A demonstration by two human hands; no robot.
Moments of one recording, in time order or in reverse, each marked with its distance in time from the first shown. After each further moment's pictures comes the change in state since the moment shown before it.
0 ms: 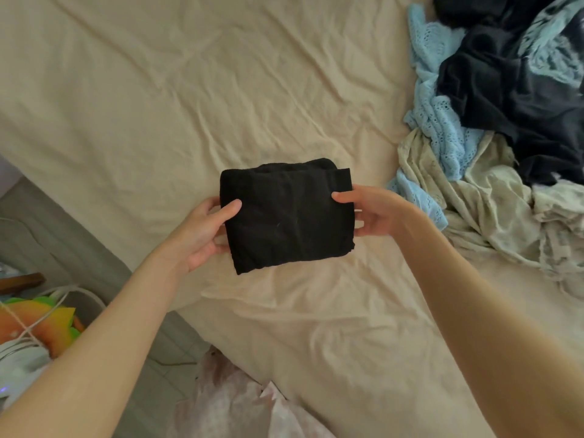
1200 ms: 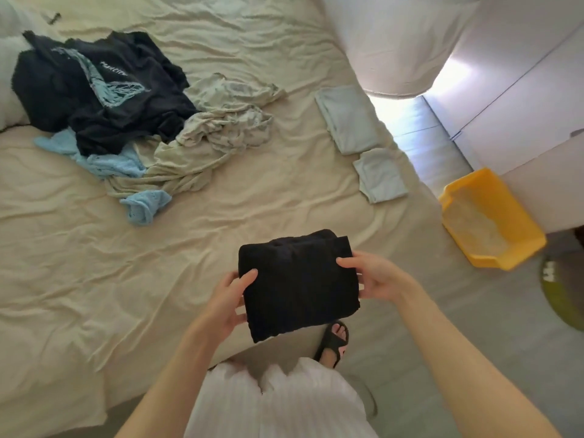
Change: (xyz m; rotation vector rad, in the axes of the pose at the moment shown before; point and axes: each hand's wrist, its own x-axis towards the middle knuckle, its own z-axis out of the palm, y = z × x) left_hand -0.291 -0.187 0.208 0.795 -0.570 -0.081; right_hand -0.373 0.481 -0.003 0.994 0.436 -0.237
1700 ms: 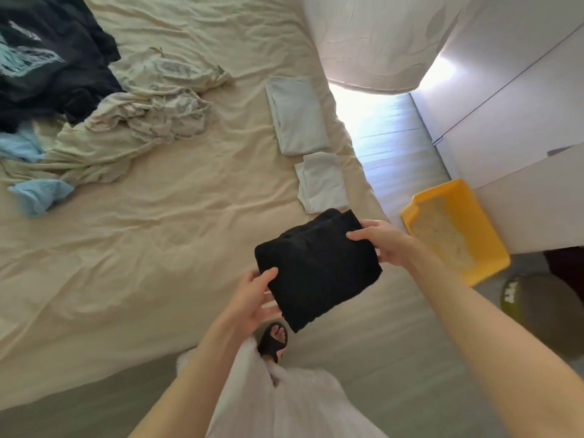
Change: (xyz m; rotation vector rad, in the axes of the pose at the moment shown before) left_hand 0.057 -0.013 0.266 -0.211 -0.042 -0.137; right_hand 0.032 -0.091 -0.247 -0.348 0.160 -0.059
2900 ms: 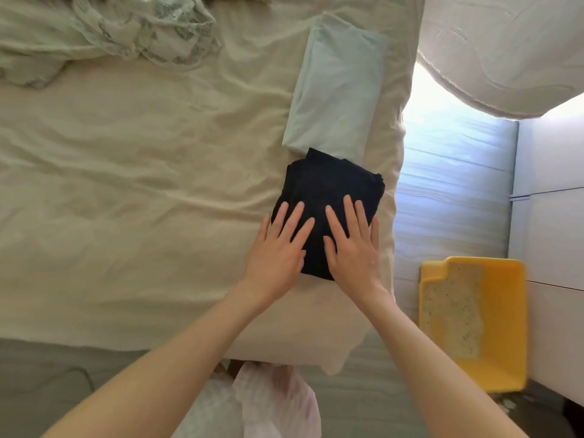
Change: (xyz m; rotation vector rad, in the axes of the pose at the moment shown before) left_hand 0.245 0.050 0.143 1.541 0.445 0.763; right_hand 0.256 -0.010 -0.050 -1.188 0.305 -0.959
